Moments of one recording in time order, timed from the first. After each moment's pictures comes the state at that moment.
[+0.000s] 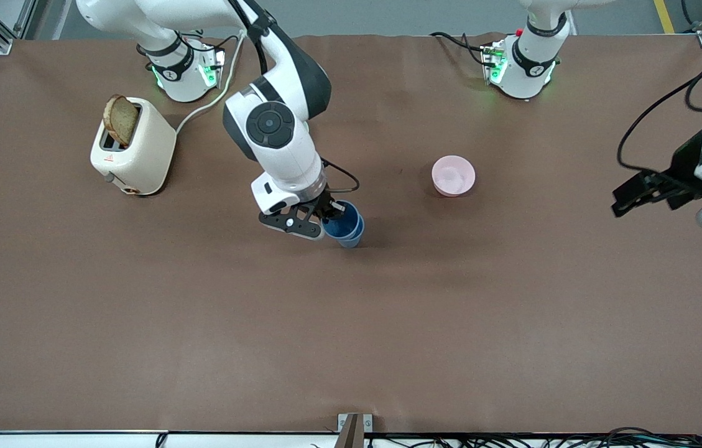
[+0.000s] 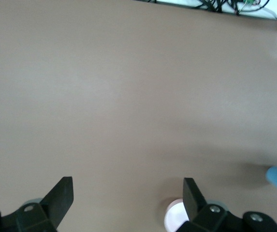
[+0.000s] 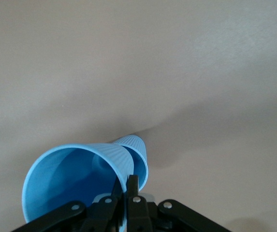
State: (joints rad) left arm 0.07 0.11 -0.19 -1.45 0.03 1.64 -0.22; right arm 0.73 0.50 -0.06 -1.53 0.13 2.12 0.93
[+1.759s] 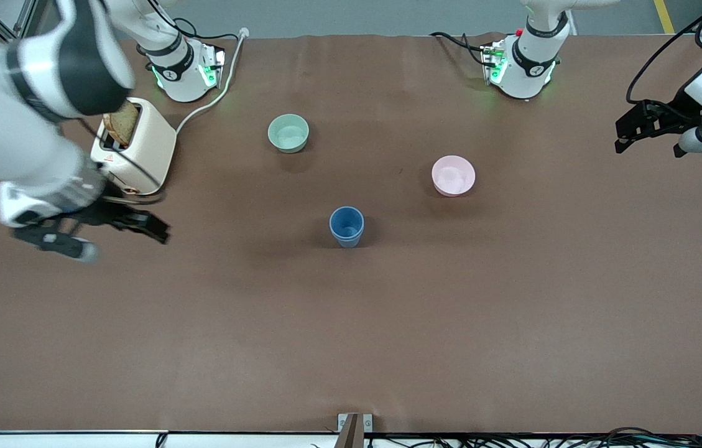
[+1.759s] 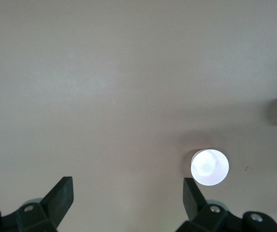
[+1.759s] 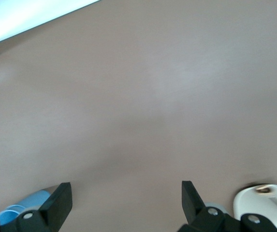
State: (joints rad) left arm -0.01 -0.10 -0.09 -1.65 0.00 1.59 0.01; right arm 0.27 0.18 -0.15 -1.54 0.09 1.79 0.43
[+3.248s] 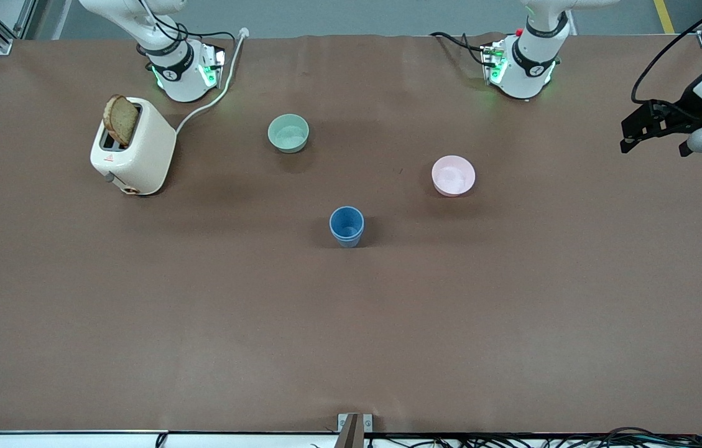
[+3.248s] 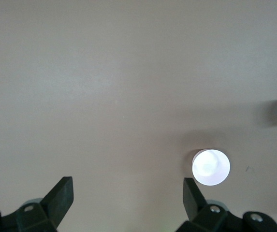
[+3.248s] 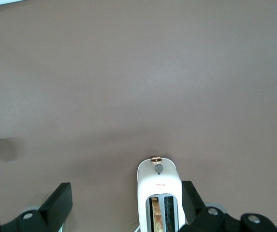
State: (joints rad) left arm 0.00 -0.10 -0.09 -1.65 0.00 1.58 0.01; right arm 0.00 -0.05 -0.14 -1.49 0.02 1.48 0.03
